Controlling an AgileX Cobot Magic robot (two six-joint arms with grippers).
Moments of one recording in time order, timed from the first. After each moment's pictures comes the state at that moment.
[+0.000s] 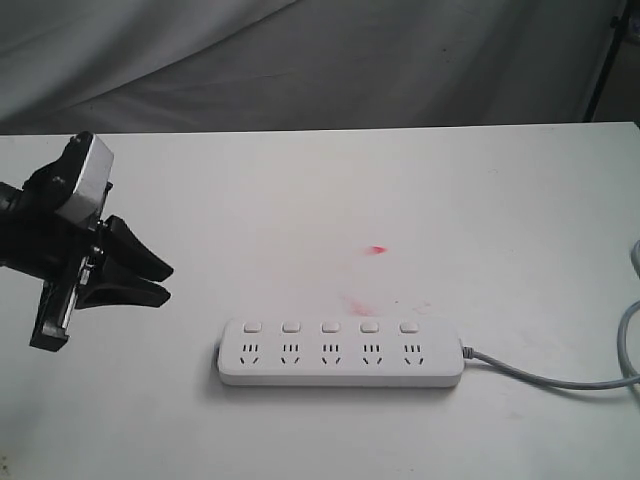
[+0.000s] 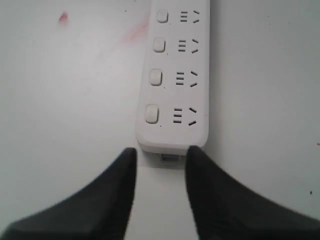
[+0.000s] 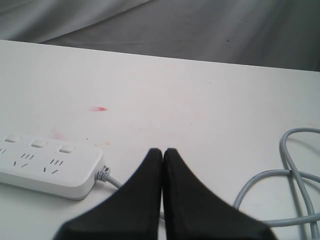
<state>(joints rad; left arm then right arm) -0.01 1.68 -0.91 -0.99 1.05 2.09 -0.12 0.01 0.00 0.13 0.34 -0.16</state>
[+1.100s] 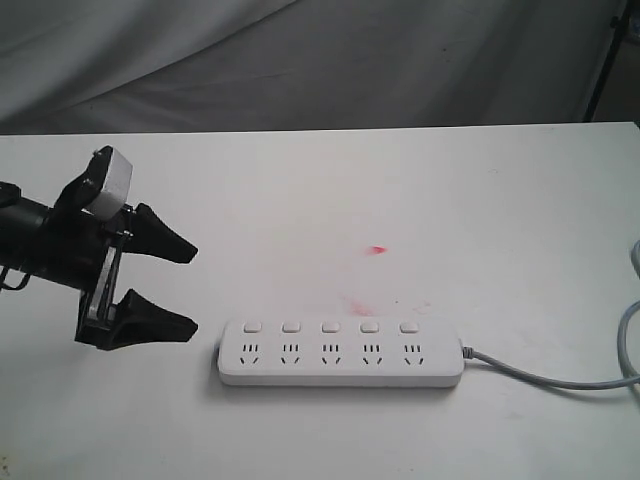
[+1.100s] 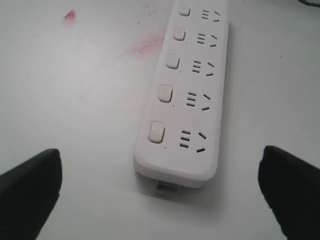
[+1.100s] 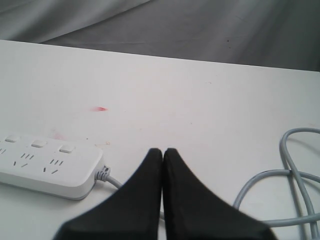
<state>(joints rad) -0.01 1.84 -0.91 -1.15 1.05 2.09 -0.12 0.01 0.00 0.13 0.34 -0.16</state>
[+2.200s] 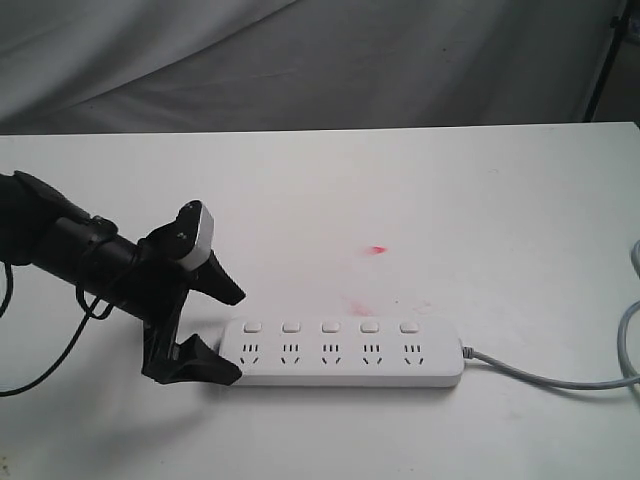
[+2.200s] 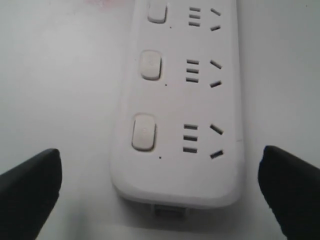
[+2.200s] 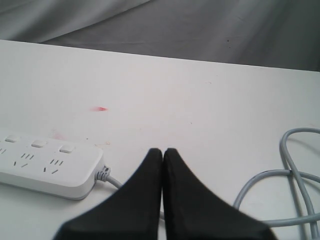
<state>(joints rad) -0.19 2.02 -0.98 -1.11 0.89 2.09 -0.12 0.01 0.00 0.13 0.34 -0.16</state>
